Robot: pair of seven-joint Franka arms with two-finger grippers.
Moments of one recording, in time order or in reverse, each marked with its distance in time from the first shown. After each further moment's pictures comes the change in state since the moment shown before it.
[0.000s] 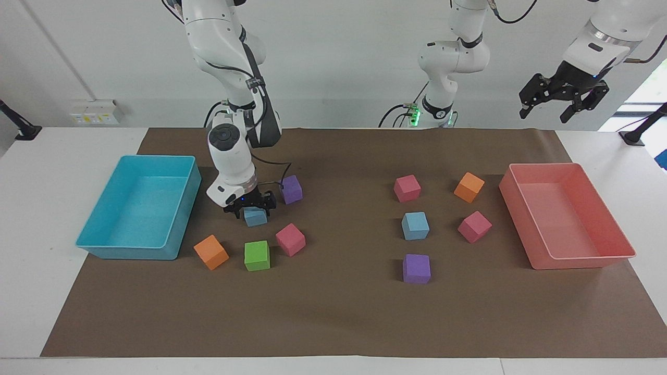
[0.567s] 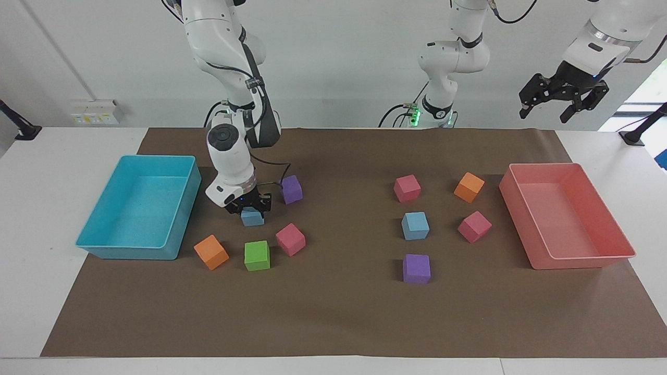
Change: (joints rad) left arm 0.000 0.000 0.000 0.000 0.000 0.000 0.000; right arm -0.002 -0.001 0.000 0.002 0.000 0.001 0.011
